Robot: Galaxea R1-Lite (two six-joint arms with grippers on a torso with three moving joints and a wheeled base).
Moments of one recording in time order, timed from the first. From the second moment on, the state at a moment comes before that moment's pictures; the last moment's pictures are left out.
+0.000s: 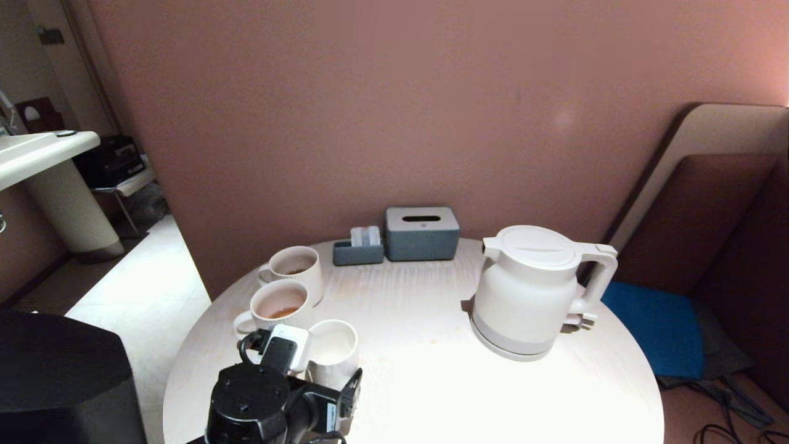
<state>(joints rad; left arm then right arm) -0.79 1.97 -0.21 -1.42 0.44 -0.18 0.00 0.00 0.00 0.00 0.00 0.00</state>
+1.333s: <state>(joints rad) -0.63 1.23 -0.01 -0.97 0.36 -0.08 0.00 0.00 0.00 0.00 0.00 0.00</state>
